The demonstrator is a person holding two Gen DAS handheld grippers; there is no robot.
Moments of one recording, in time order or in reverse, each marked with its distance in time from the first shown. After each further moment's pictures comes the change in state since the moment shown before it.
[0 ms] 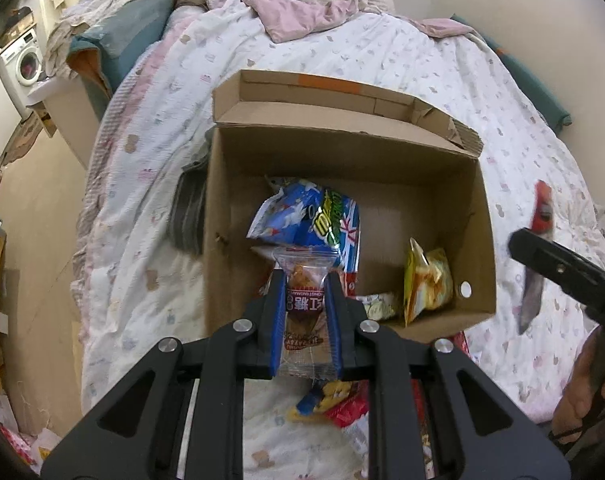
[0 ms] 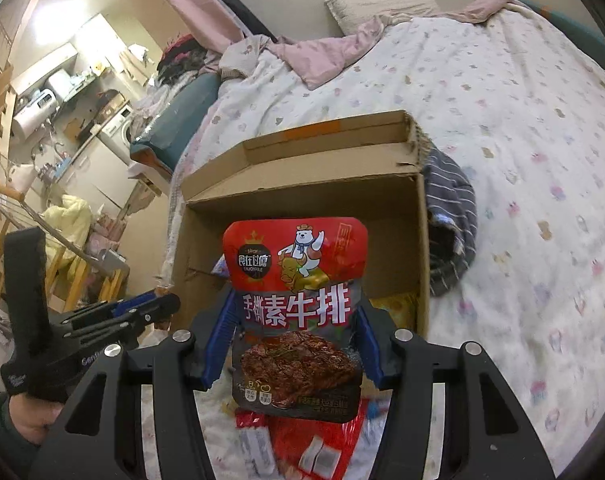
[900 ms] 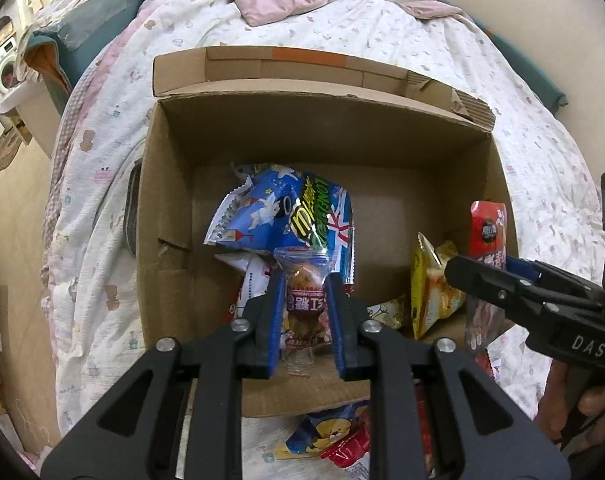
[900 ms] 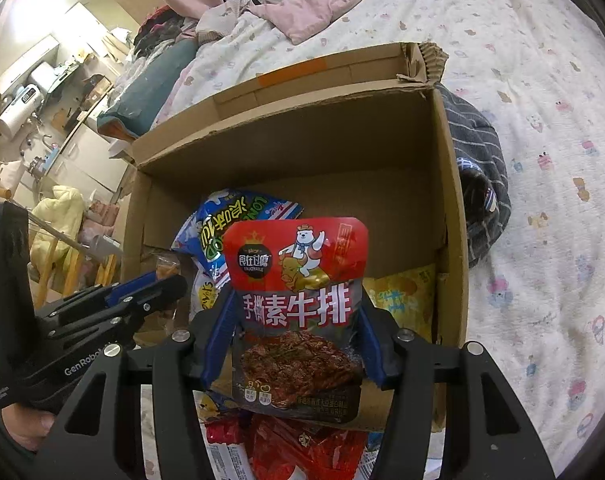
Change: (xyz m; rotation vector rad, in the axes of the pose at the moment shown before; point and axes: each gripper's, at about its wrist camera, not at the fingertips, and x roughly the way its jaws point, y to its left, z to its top) left arm 0.051 -0.012 -0.003 0.056 0.022 -0.030; right arm 0.066 -0.024 -0.017 0.052 0.102 0.011
